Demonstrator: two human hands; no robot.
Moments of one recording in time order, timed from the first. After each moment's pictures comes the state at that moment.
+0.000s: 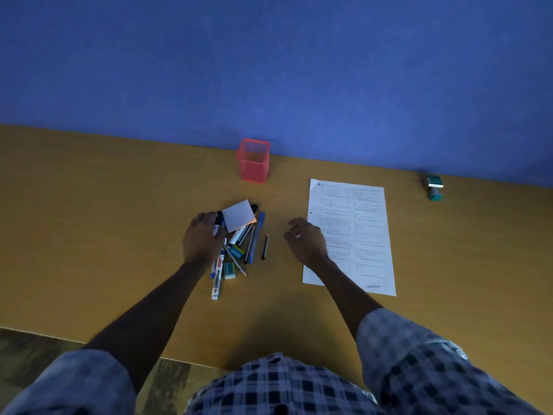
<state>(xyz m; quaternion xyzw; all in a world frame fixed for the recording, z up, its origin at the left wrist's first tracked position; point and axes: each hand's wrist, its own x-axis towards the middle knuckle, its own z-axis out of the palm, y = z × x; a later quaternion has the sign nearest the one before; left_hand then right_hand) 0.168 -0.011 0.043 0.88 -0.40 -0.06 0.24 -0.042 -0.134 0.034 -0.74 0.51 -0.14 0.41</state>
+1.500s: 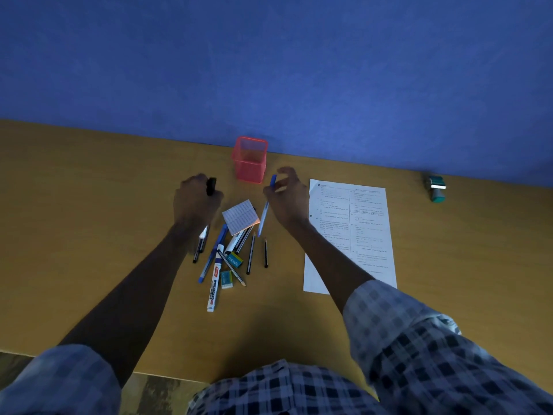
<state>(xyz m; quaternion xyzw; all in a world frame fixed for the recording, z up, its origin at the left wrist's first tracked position) 0.212 -0.076 0.100 0.87 -0.42 -0.06 0.24 0.045 -0.174 0.091 -0.70 0.50 -0.31 0.41</state>
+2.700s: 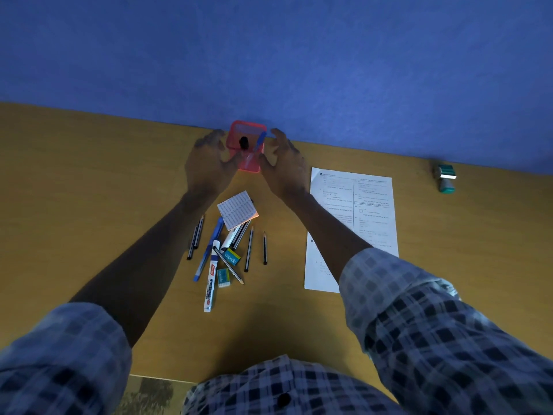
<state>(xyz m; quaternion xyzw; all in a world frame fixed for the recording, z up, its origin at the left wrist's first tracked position) 0.217 -0.142 0.095 0.82 -0.47 -0.02 0.33 0.075 -0.221 0.084 -0.80 0.43 -0.32 0.27</state>
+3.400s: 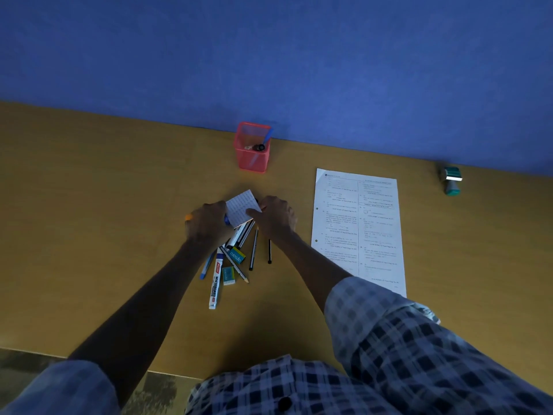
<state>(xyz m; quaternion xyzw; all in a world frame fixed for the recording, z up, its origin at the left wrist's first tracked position) 0.194 -0.061 0.044 0.86 -0.47 -0.16 0.07 0.069 -0.156 0.026 -0.77 0.54 -0.07 0.34</state>
